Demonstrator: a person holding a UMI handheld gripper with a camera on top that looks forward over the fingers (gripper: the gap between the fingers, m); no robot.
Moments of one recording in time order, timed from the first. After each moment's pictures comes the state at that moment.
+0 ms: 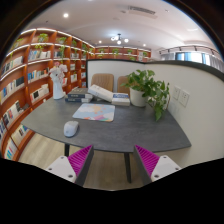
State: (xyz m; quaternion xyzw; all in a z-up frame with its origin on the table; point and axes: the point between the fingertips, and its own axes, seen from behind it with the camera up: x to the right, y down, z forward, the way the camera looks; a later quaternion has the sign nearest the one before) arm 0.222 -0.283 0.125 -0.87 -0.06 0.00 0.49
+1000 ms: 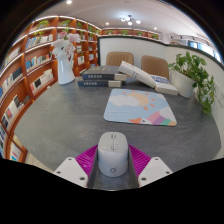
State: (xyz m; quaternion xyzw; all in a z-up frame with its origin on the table) arm -0.012 -0.108 -0.011 -0.91 -0.07 0.03 0.40
